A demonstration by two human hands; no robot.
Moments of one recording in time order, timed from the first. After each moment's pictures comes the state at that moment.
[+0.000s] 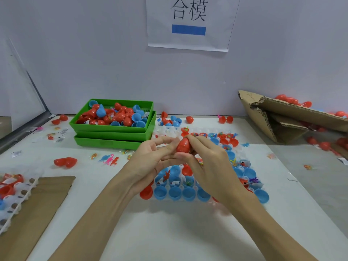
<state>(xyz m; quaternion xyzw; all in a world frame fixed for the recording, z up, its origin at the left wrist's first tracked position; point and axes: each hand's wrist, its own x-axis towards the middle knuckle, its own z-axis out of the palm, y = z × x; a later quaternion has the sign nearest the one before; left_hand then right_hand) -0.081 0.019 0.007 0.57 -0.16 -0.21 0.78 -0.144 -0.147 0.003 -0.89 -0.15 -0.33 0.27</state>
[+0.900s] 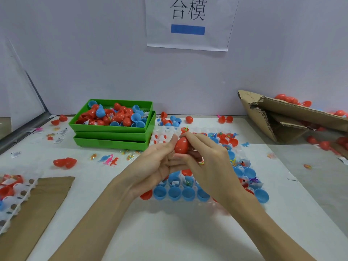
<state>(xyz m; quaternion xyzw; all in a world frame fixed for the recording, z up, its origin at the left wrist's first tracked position) -0.091 0.012 0.013 0.50 -0.20 -0.31 0.79 -0.145 -0.145 0.005 -0.87 -0.16 -0.35 0.31</state>
